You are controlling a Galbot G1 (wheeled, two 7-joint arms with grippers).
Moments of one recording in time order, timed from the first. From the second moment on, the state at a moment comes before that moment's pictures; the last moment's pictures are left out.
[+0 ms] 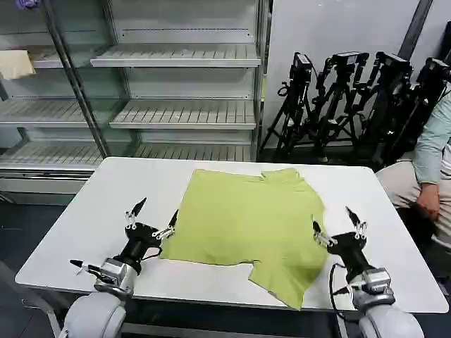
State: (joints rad) left arm 1.38 -1.13 -0.50 -2.17 -0.20 0.37 0.01; right arm -1.56 1.20 0.65 2.25 0.13 -0.31 -0.03
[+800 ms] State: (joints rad) left arm 1.41 -1.13 -0.53 -2.07 -0.40 0.55 -0.01; right arm -1.91 1.21 0.57 2.37 0.13 -0.38 0.01
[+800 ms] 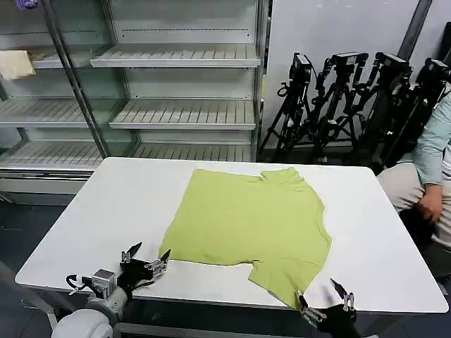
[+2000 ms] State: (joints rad) left arm 1.32 -1.16 -0.48 -2.09 -0.48 0.58 -0.05; right arm -1.74 1.17 0.57 2.37 0.34 -0.44 -0.09
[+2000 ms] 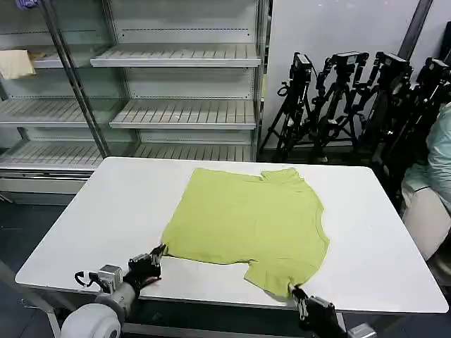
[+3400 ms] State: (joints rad) left arm 0.98 -1.16 -0.34 -1.81 -0.51 0.58 -0.07; right arm -1.22 1.15 0.56 2.03 0.33 -0.55 -0.08
